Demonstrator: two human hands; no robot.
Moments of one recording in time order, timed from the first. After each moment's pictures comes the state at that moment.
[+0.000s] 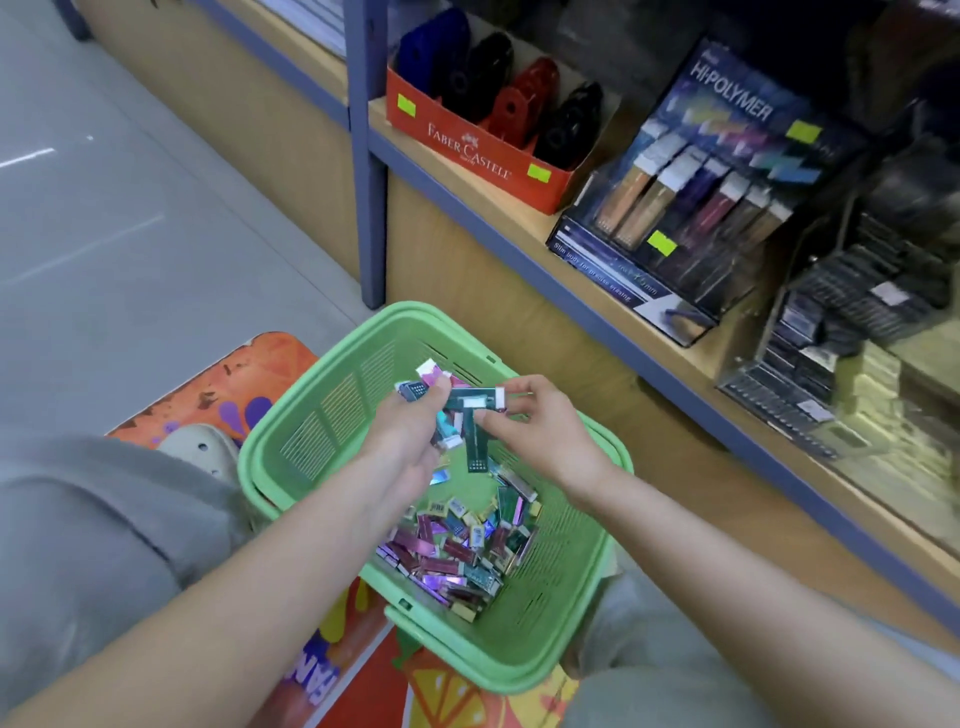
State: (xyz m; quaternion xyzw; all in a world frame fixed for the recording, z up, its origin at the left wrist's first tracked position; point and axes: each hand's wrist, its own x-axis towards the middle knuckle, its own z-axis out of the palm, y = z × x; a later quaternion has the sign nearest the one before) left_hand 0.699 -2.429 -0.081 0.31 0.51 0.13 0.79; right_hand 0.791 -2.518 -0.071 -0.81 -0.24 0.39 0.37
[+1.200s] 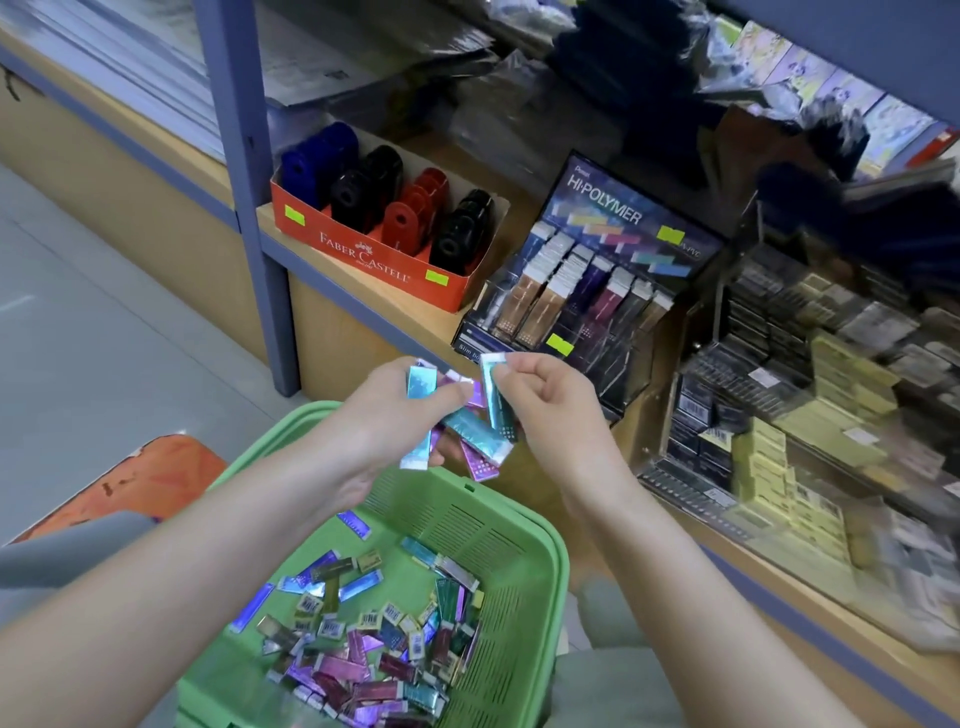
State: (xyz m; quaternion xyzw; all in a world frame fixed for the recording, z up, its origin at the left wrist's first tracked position) left_hand 0.768 -2.395 0.014 0.62 0.32 0.05 0.71; right_hand 0.852 -2.503 0.026 -0.80 -0.19 0.26 0.51
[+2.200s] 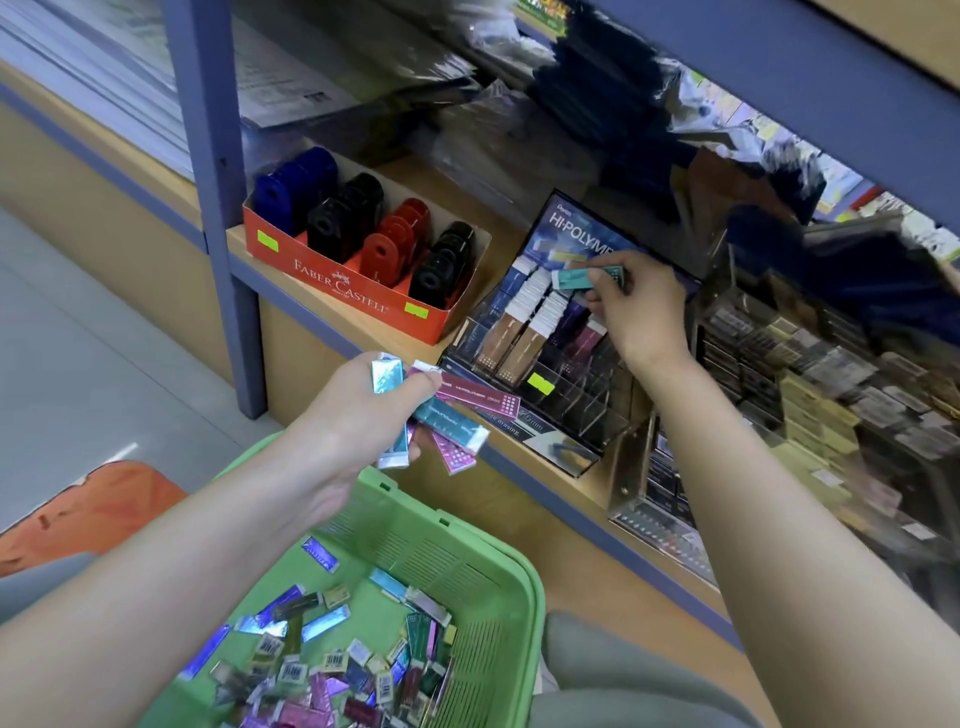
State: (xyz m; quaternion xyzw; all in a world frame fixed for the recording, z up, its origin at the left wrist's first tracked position) left_hand 0.786 -2.380 0.032 0.59 0.34 0.10 0.73; right_hand 0.997 -2.487 0.066 -0.87 -0.28 -0.05 0.40
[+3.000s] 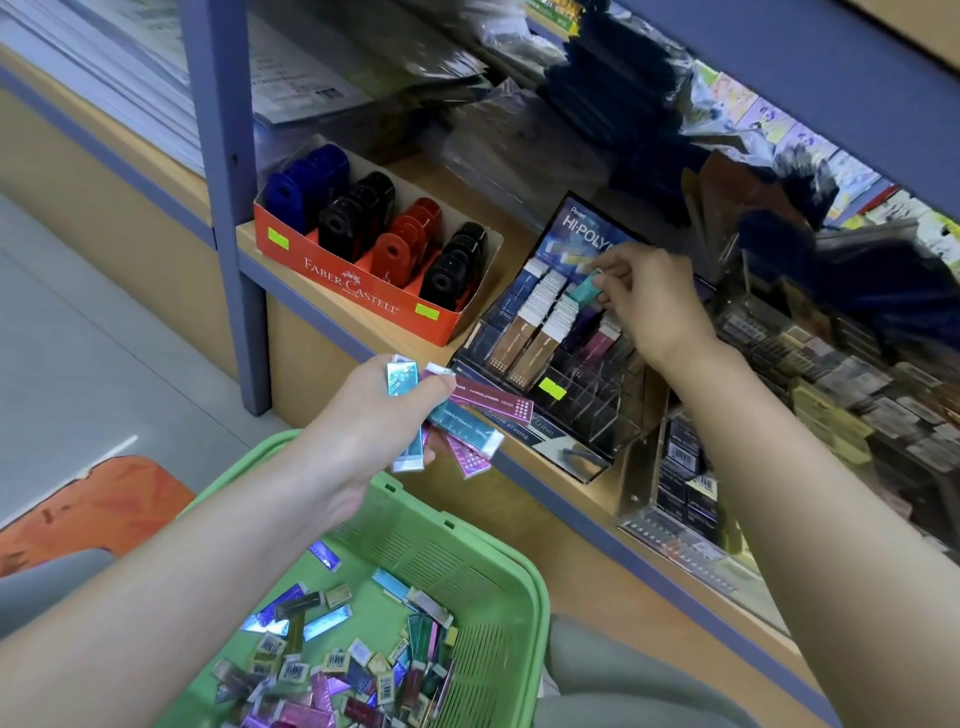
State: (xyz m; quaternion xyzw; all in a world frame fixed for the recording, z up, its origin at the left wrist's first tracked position) left_hand 0.788 -2.377 0.030 0.57 0.34 0.09 0.74; right_hand 1.016 -2.480 0.075 -0.90 -0.38 -0.05 0.22
